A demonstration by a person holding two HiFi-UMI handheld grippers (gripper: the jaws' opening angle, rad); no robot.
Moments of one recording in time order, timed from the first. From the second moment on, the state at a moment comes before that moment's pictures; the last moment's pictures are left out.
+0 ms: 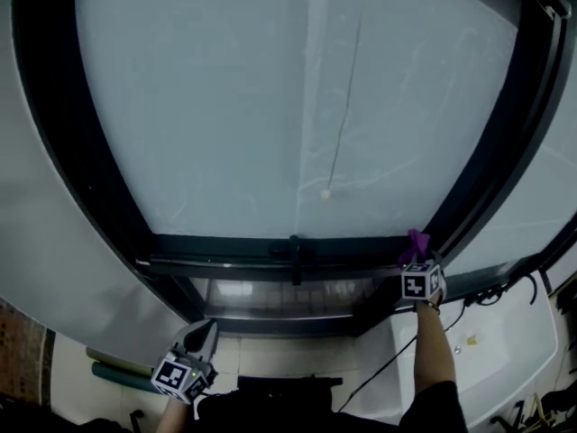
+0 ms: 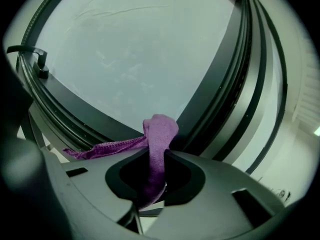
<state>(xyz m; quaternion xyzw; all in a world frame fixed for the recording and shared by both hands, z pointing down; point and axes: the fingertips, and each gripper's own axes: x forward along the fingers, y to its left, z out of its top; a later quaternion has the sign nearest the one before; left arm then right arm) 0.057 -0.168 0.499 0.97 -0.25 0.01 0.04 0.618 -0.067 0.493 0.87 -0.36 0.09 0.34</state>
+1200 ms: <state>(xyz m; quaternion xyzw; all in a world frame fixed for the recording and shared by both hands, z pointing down) 0.019 -0.219 0.470 0.96 -0.26 -0.05 0.04 0.407 0.041 0.462 0.85 -0.52 0.00 -0.11</state>
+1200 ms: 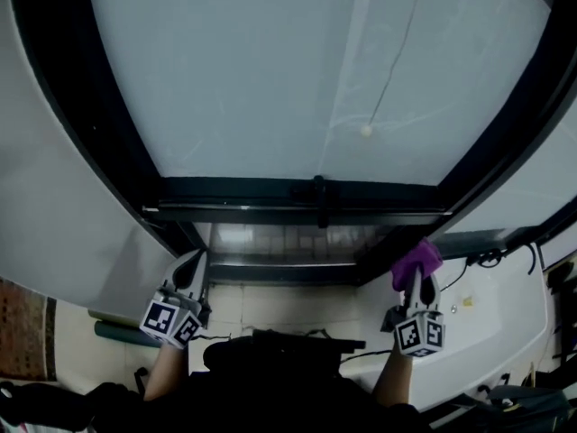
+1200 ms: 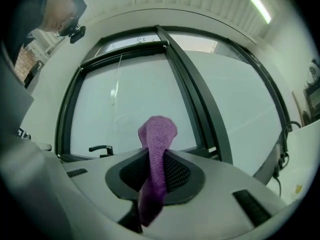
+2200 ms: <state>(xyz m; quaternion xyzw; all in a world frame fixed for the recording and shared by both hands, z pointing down) -0.007 -0.228 0.464 0.95 -0.31 -0.07 0.05 0.339 -0.043 0.433 0.77 -0.63 -0.02 -0.08</state>
